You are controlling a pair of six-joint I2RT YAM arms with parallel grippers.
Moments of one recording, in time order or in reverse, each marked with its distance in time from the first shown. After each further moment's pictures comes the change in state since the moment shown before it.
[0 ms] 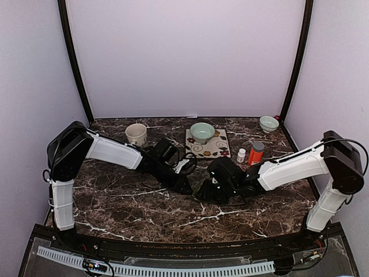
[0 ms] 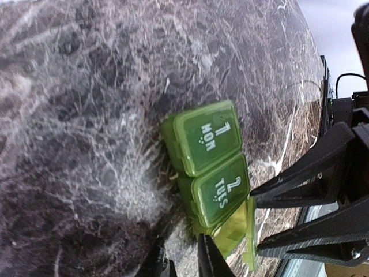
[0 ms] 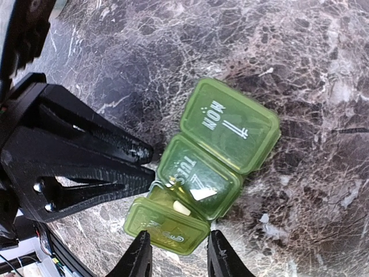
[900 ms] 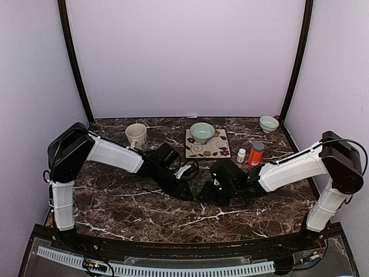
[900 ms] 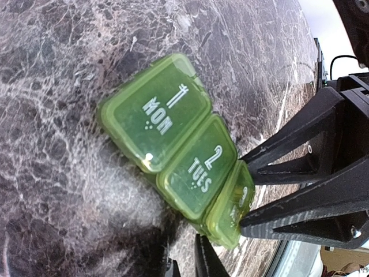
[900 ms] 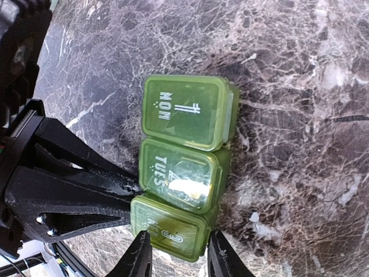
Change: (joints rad) left arm -0.032 0.000 -0.029 -0.005 0.041 -0.001; right arm -0.014 0.002 -0.037 0.035 -0.029 0.034
